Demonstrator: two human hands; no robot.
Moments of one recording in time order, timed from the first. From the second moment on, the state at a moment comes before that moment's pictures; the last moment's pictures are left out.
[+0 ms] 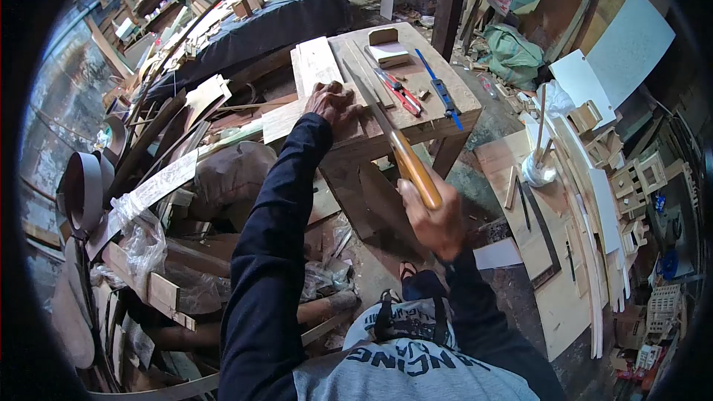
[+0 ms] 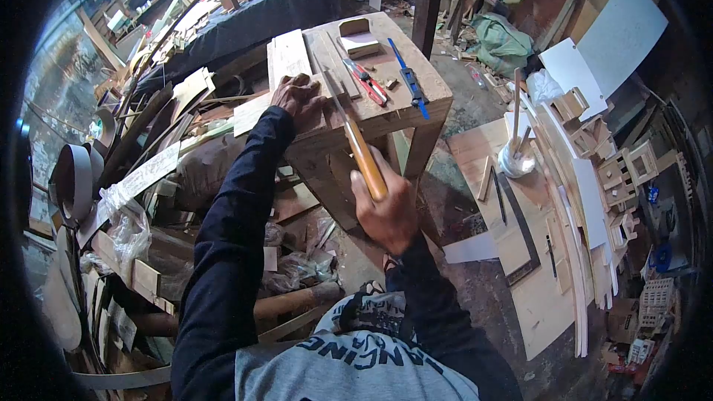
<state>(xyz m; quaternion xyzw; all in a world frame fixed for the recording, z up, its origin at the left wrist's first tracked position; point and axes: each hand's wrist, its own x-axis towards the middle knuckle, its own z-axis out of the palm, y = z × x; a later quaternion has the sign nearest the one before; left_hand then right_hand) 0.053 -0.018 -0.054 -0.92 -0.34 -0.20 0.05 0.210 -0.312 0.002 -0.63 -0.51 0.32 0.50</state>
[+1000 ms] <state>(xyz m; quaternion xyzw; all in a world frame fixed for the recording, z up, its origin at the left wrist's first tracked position) 0.055 -0.034 -0.039 -0.90 -0.39 -0.18 -0.01 0.209 -0.320 -0.002 -0.63 -0.50 0.31 0.51</state>
